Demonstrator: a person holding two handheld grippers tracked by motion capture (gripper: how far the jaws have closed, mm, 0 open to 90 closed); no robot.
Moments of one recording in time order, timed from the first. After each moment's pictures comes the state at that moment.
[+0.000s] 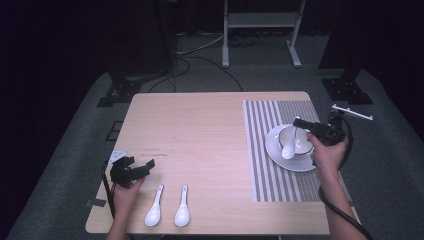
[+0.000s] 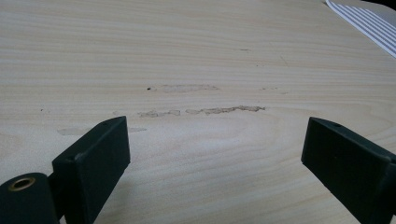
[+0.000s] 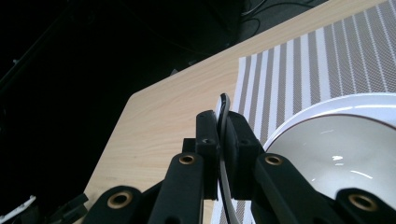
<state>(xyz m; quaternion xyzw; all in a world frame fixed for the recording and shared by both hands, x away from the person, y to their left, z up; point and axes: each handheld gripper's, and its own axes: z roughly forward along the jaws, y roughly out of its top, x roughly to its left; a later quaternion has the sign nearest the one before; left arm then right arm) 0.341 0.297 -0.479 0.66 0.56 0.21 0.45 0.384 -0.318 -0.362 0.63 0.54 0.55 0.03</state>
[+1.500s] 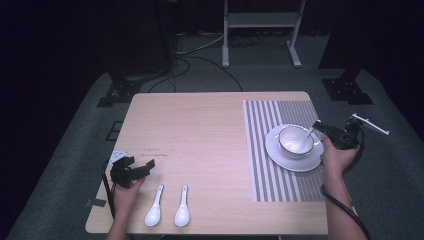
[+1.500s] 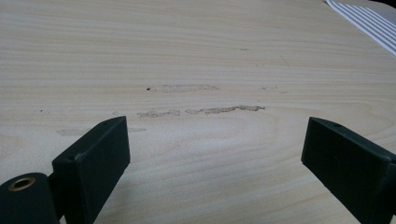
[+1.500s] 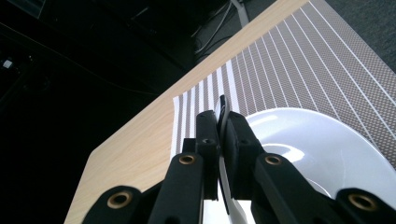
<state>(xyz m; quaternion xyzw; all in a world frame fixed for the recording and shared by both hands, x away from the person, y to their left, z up) 0.341 0.296 -0.479 0.66 0.56 0.22 0.45 0.388 -0.369 -0.403 0.72 0.43 0.55 0.07</state>
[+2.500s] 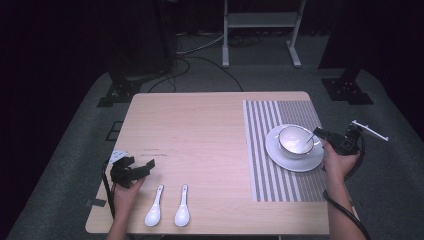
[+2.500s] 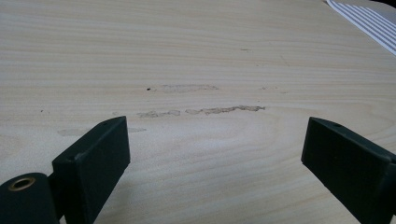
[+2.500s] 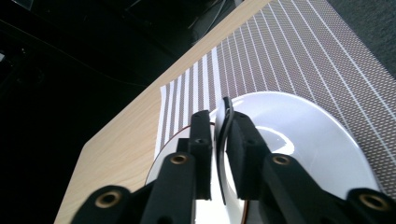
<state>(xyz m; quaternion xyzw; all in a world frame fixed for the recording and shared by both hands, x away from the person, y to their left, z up) 0.341 0.296 -0.479 0.66 0.56 0.22 0.45 0.385 -0.381 -0.426 0.72 0.43 0.54 0.06</state>
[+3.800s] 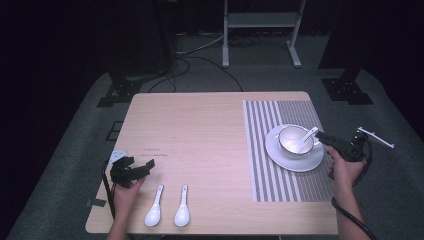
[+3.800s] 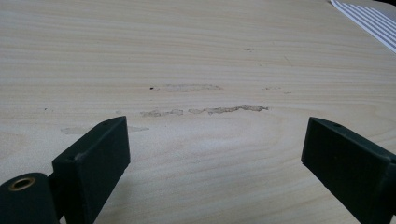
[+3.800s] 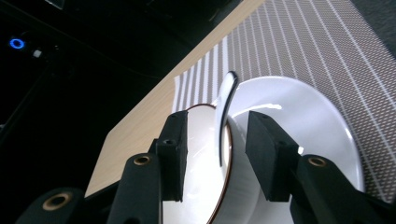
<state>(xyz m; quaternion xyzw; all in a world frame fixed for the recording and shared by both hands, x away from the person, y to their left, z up) 0.341 0.296 -0.479 0.66 0.56 0.22 0.44 0.370 -0.399 -0.441 0.70 0.44 0.57 0.02</state>
